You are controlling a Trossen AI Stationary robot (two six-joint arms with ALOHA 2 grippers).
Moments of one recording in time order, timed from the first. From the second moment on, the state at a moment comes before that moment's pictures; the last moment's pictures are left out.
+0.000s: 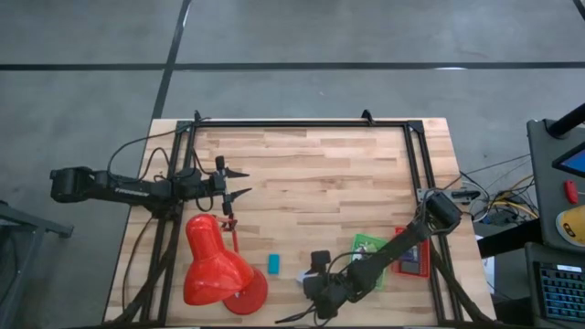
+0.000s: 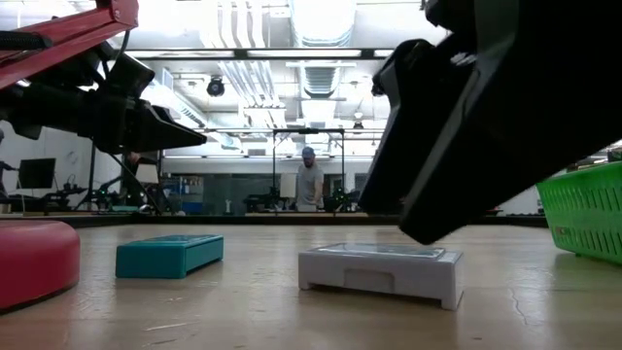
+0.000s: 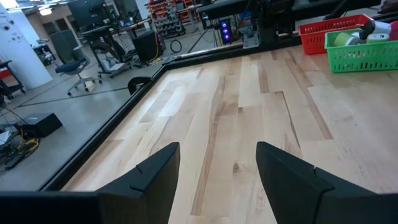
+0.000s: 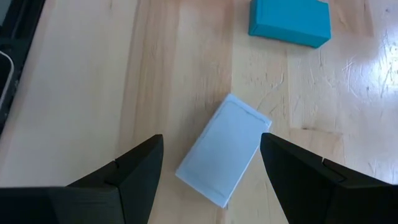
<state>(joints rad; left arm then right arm) 0.20 0.93 0.01 0.75 -0.03 0.26 0.64 2.10 1.43 -0.39 0.38 0.45</state>
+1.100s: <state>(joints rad) 0.20 0.93 0.01 0.75 -0.03 0.26 0.61 2.10 1.38 -0.35 0.30 0.46</state>
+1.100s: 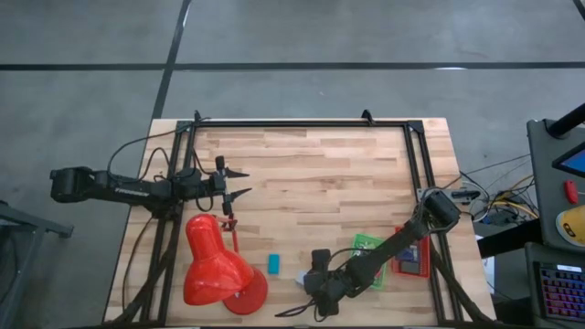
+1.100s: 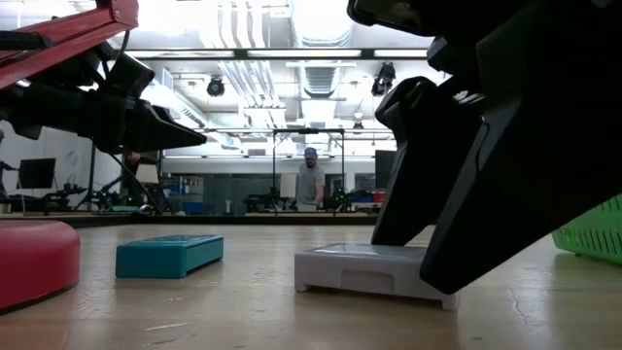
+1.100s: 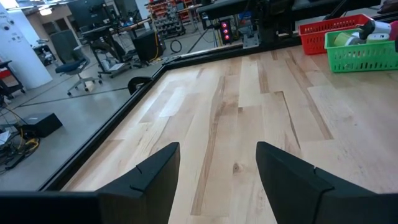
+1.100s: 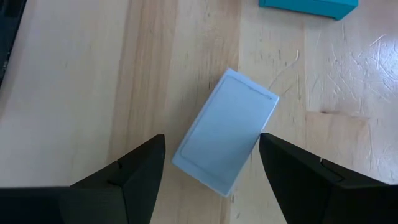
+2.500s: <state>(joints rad) 0.20 0.93 0.01 0.75 -0.03 0.26 0.61 2.07 1.42 -0.36 0.29 0.44</state>
